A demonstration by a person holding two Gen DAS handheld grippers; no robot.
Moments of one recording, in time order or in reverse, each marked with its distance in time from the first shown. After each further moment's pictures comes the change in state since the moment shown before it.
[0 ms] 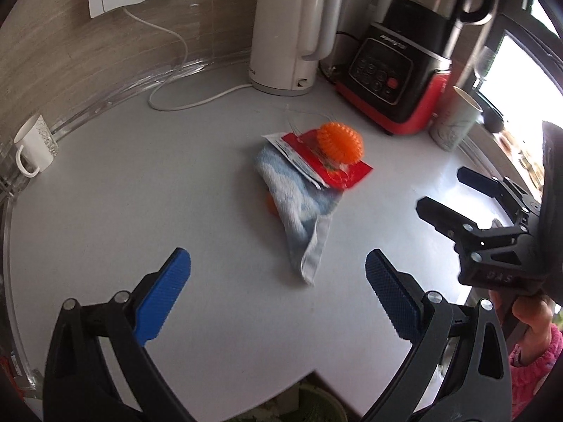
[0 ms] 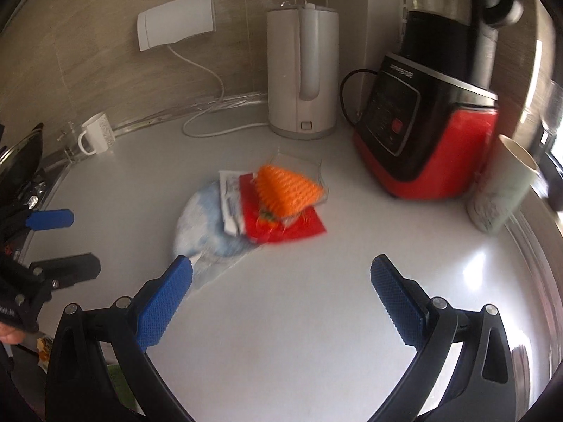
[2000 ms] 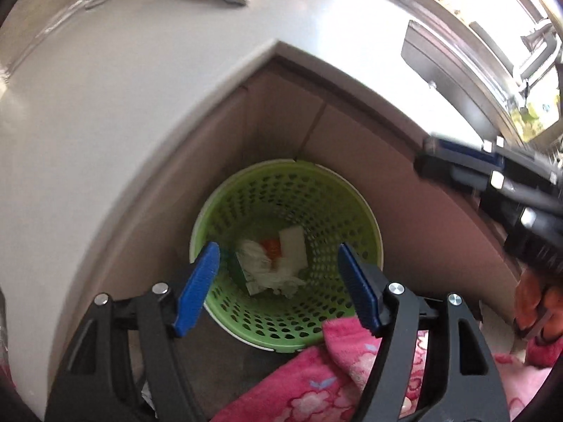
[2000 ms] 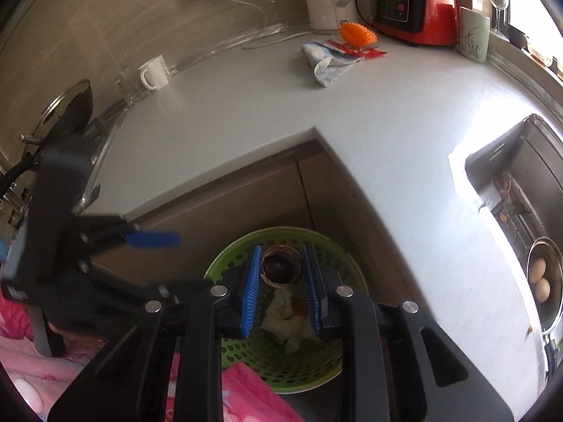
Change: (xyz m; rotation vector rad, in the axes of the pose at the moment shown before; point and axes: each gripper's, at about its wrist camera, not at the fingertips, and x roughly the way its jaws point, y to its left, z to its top) left arm -0.048 0.058 -0.249 0.335 0.306 -0.222; right arm -0.131 0.208 -0.212 0.251 0.160 0.047
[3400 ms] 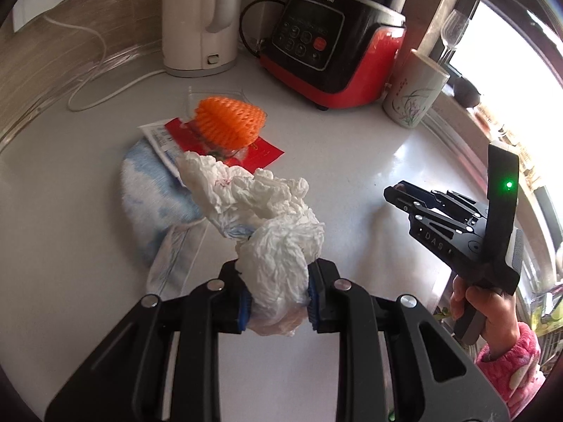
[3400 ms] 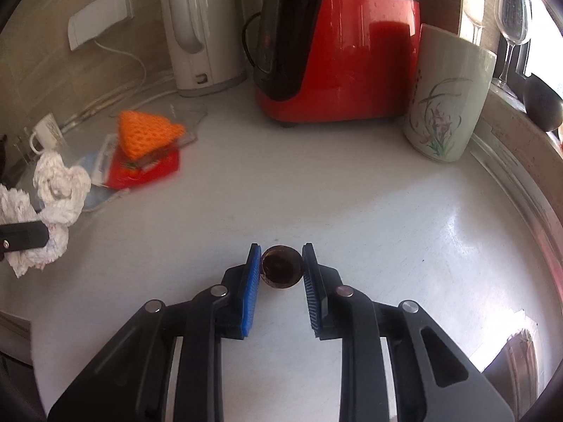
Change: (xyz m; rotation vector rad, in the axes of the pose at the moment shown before) left arm 0.045 -0.052 0.303 -0.266 -0.270 0.103; right arm 0.107 -0.301 0.261 -0.123 -0.101 -0.110
